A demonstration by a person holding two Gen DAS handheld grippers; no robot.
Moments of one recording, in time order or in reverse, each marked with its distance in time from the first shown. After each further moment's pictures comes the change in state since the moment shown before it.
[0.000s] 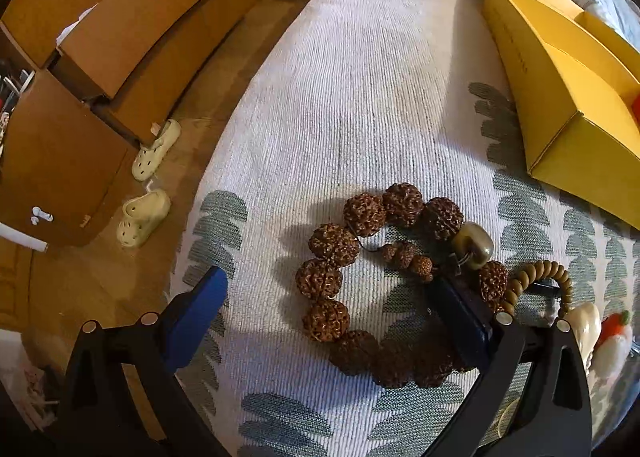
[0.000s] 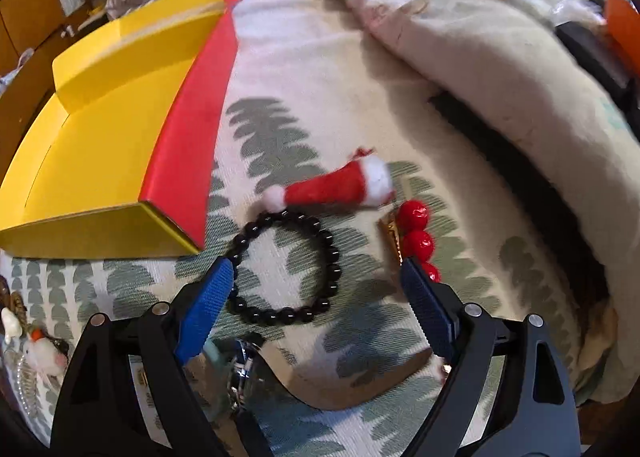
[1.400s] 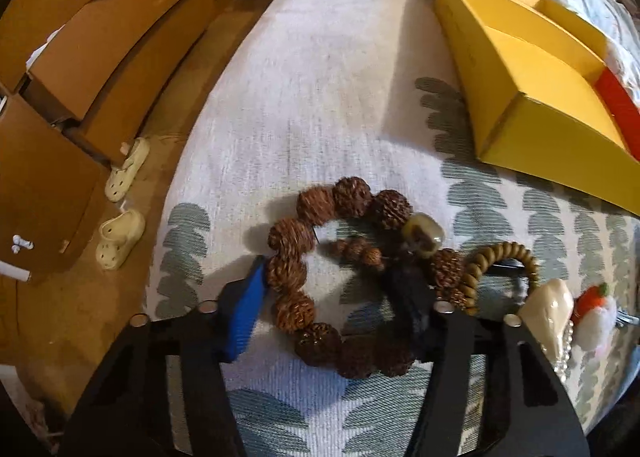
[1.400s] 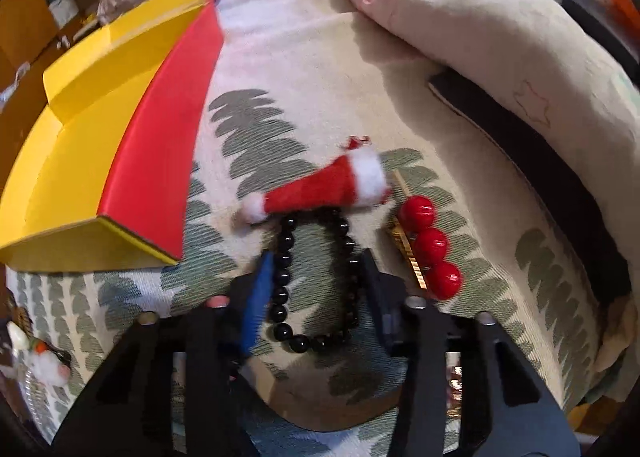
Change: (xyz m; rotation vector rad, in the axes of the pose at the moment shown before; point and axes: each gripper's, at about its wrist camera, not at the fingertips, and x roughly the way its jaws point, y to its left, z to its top) left arm -0.014 -0.015 -0.006 0.085 -0.025 -0.123; right arm 0.007 -0.021 0.000 0.080 0.028 0.040
